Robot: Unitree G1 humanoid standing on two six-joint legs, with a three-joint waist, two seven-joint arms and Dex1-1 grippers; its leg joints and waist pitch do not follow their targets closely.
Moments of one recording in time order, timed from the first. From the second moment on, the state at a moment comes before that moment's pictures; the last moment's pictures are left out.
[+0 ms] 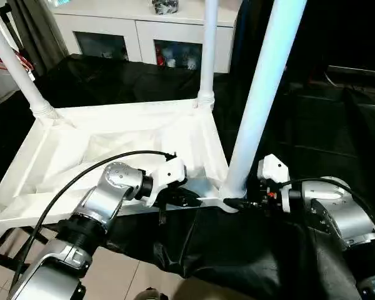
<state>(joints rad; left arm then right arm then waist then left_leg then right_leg) -0.56 0.34 -0.33 0.49 -0.01 0.11 -1.25 -0.37 -0.49 0.19 0.33 0.16 0.10 1.16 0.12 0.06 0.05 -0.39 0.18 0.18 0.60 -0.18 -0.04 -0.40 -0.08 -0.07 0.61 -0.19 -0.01</state>
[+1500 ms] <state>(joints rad) -0.67 0.13 -0.30 0.65 0.10 0.16 -0.88 -0.50 -0.22 0.05 0.57 0.08 0.06 0.62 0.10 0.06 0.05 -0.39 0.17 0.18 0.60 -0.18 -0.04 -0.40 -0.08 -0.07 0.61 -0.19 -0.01</state>
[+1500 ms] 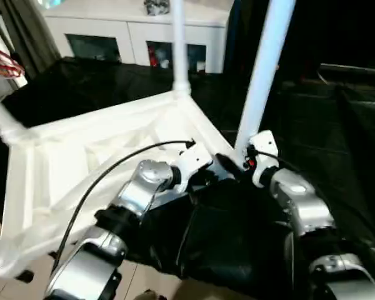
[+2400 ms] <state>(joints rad) -0.57 0.29 -0.32 0.51 0.03 0.12 -1.16 -0.39 -0.47 0.16 0.35 0.15 0.13 1.08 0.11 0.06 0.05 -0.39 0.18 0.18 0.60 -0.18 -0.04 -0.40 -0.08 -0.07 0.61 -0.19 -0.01</state>
